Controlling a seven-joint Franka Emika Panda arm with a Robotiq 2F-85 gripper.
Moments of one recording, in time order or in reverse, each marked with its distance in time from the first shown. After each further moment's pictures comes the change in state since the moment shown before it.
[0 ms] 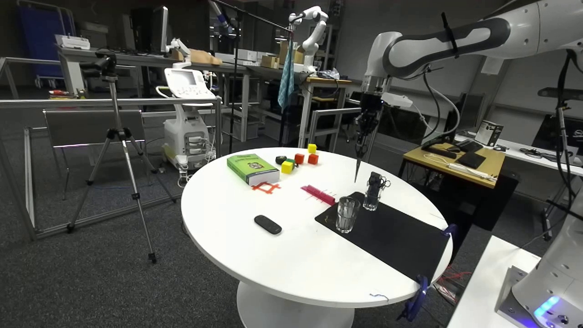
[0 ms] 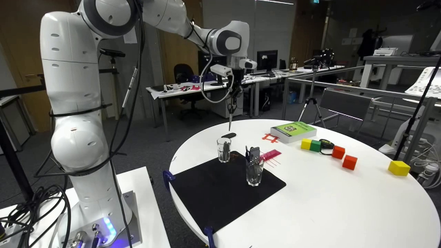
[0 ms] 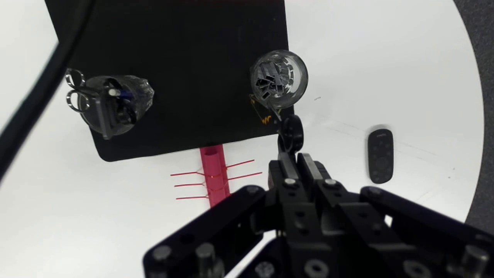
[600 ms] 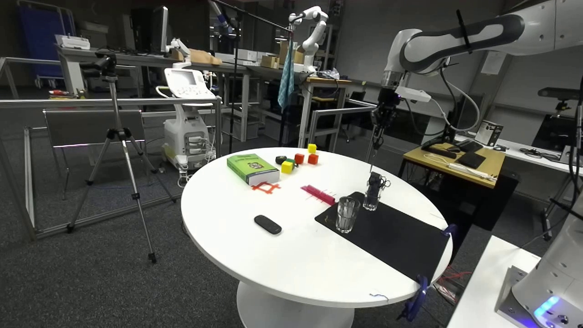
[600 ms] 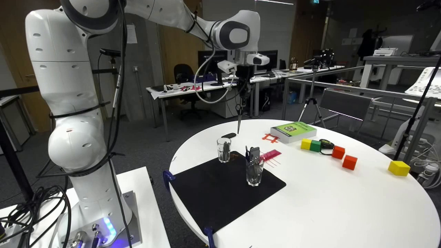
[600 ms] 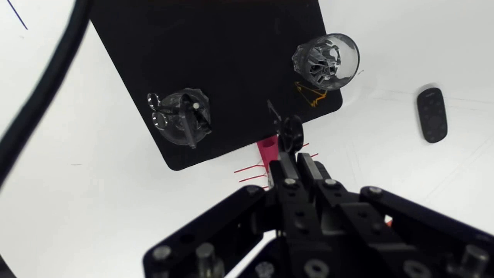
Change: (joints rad) arm -0.081 -0.094 -0.066 -0.071 0.000 -0.004 0.072
